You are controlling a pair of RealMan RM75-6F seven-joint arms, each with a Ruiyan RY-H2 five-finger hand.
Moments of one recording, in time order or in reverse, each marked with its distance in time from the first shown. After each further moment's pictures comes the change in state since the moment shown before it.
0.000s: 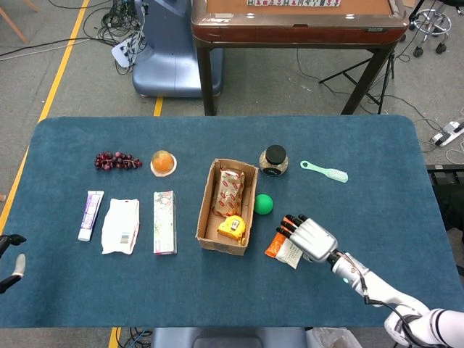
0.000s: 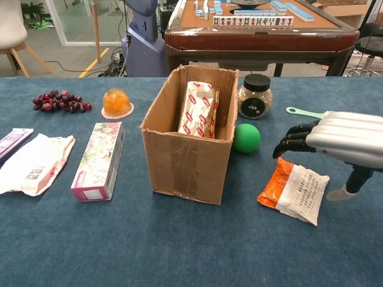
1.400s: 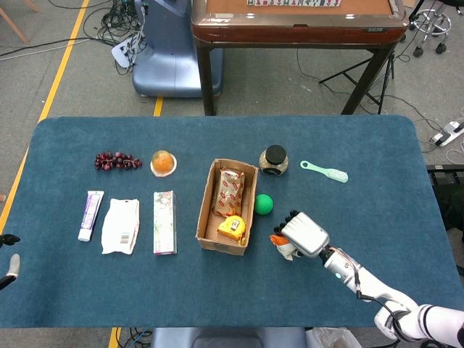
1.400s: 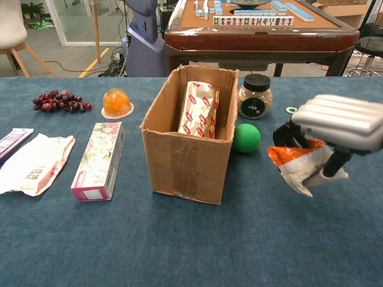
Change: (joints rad) left arm 0.009 0.013 -0.005 -0.009 -0.003 0.012 -0.012; right arm 0.005 -0.036 0.060 0.022 -0.055 0.113 0.137
